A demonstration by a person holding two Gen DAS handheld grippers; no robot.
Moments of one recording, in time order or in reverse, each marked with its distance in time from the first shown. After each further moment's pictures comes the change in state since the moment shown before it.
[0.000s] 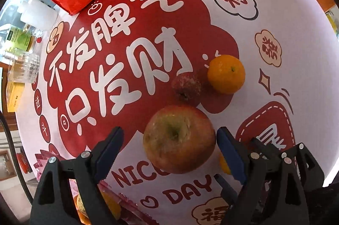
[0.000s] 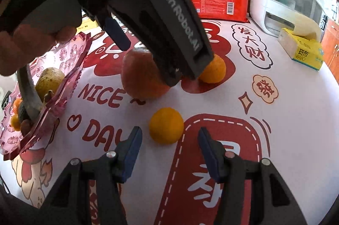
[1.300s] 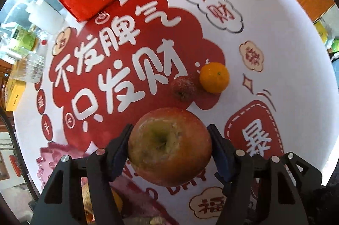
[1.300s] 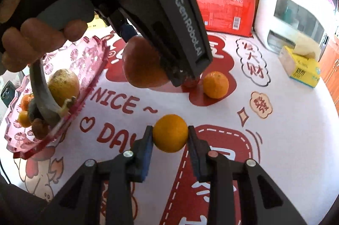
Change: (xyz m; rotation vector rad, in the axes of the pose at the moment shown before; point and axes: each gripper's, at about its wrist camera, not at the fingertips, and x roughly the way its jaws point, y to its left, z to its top) left arm -0.044 0.013 -0.019 -0.022 -0.095 -0.066; right arm -0.032 0.022 0.010 -0.085 -0.020 -0.015
